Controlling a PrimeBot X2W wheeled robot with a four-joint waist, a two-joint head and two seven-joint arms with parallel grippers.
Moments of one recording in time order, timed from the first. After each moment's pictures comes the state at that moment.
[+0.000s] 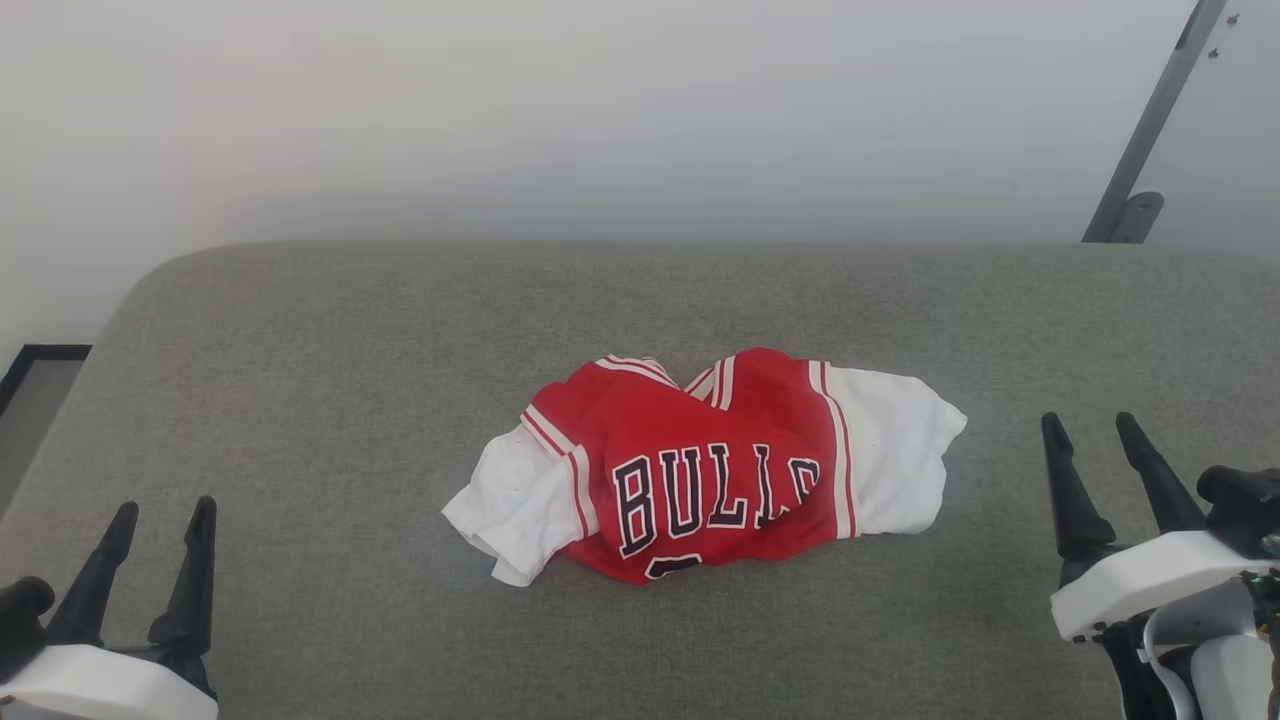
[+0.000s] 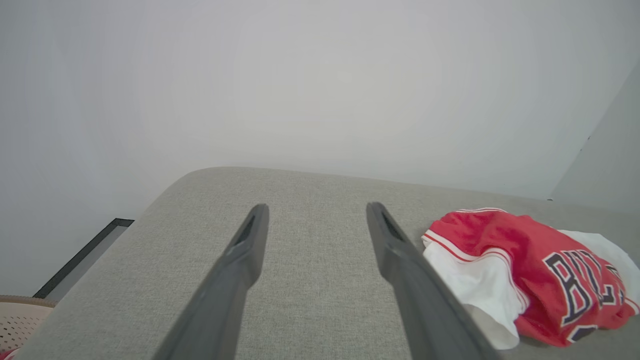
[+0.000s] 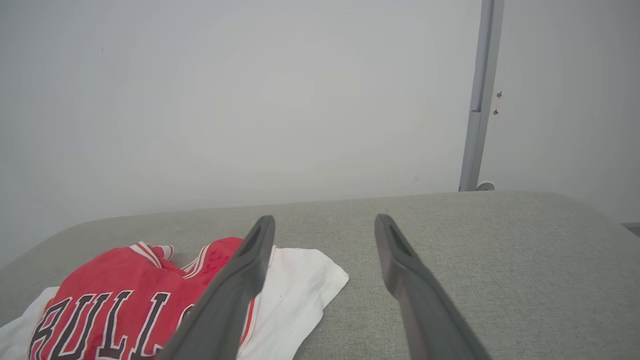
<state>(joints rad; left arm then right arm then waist) 0.04 0.56 -0.08 0.17 -0.72 -0.04 -0.26 -0.13 -0.21 -0.03 0.25 0.39 0.13 -0.15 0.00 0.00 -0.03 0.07</state>
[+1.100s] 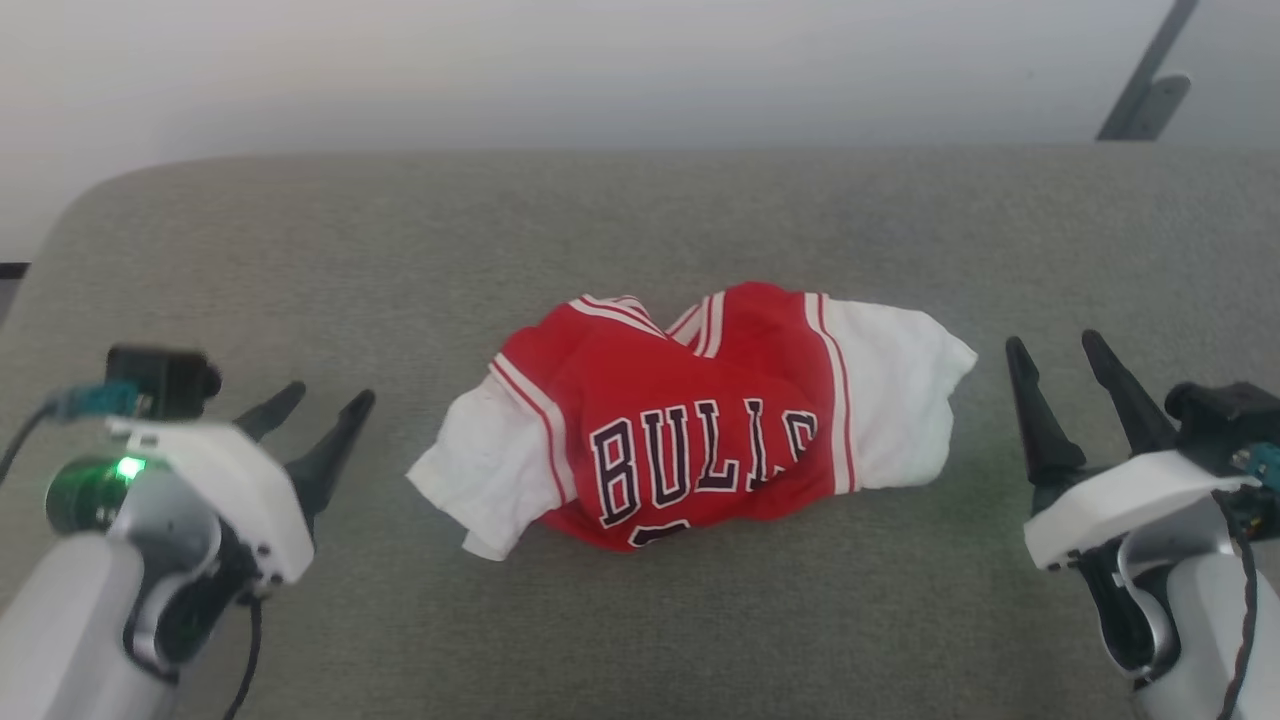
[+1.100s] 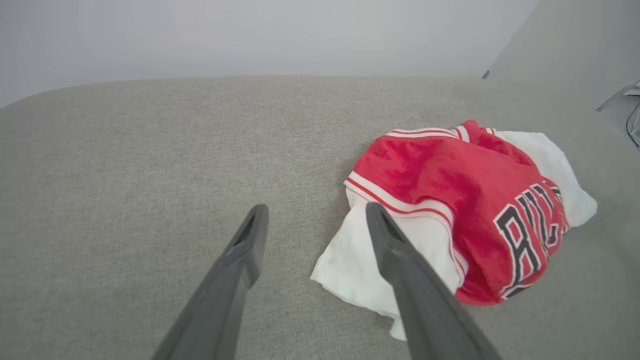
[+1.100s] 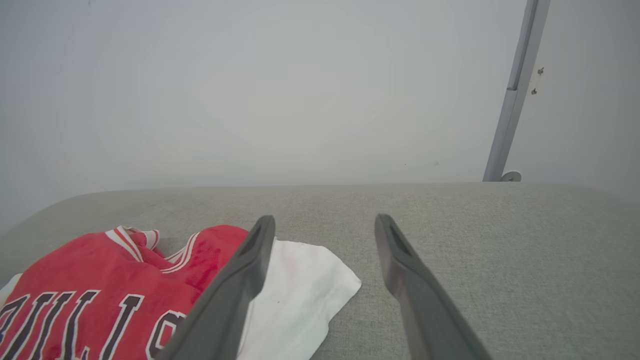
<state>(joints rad) -0.33 0.55 -0.27 0.19 -0.79 -0.09 0.28 -0.26 -0.22 0.04 0.26 0.38 0.13 -0.12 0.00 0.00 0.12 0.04</state>
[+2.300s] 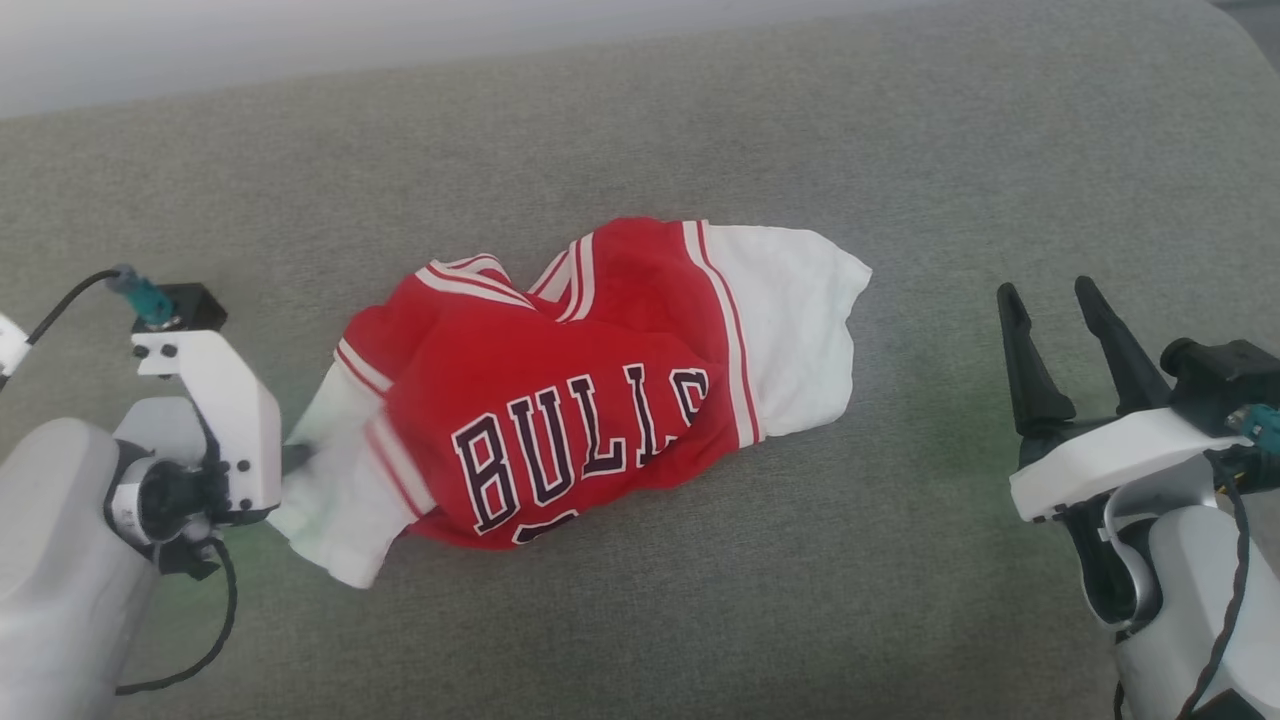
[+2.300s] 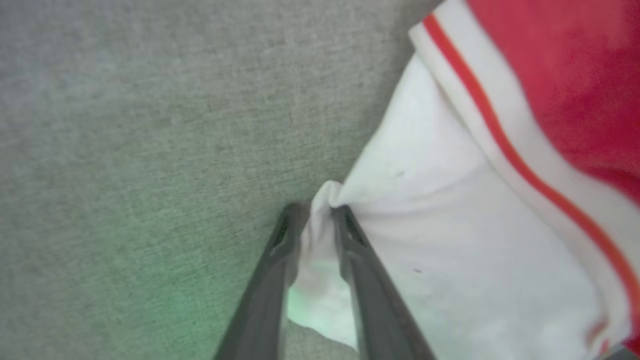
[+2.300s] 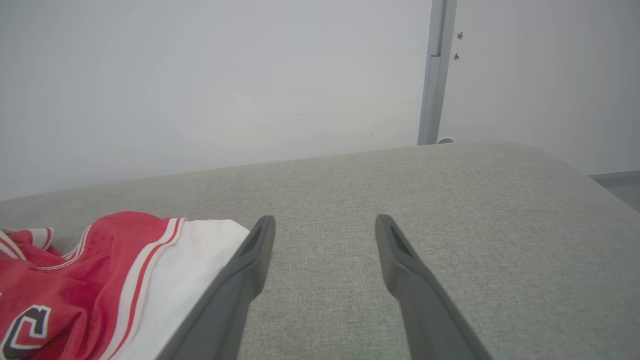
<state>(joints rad) -0.63 0.55 -0.41 0.56 -0.84 0.03 0.85 -0.36 -0.21 0.07 0.34 0.40 0.13 -0.20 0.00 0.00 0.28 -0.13</state>
